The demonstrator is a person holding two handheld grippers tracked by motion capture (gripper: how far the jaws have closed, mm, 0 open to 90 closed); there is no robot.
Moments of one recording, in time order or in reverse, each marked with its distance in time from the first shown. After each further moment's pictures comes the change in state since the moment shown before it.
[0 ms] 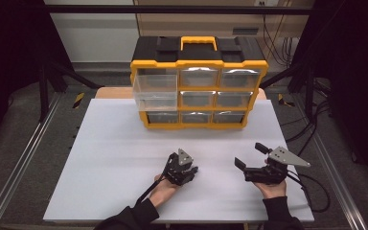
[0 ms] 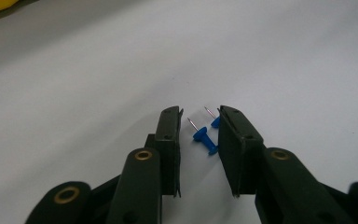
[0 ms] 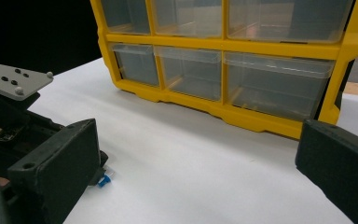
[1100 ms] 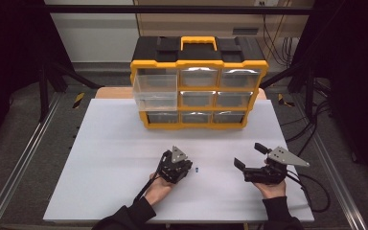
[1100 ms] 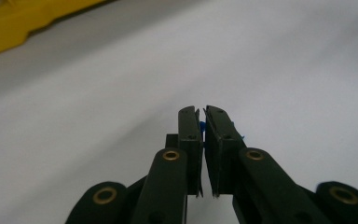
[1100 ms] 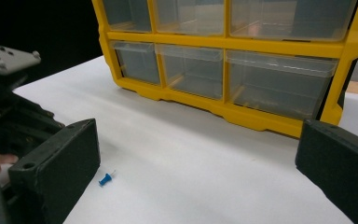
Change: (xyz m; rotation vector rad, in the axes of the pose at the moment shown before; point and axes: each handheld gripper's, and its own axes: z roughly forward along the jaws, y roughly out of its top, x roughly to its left) left arm 0.015 0.004 -0.023 -0.058 -0.006 -0.024; right arm -0.001 -0.001 0.001 0.008 0.004 -0.026
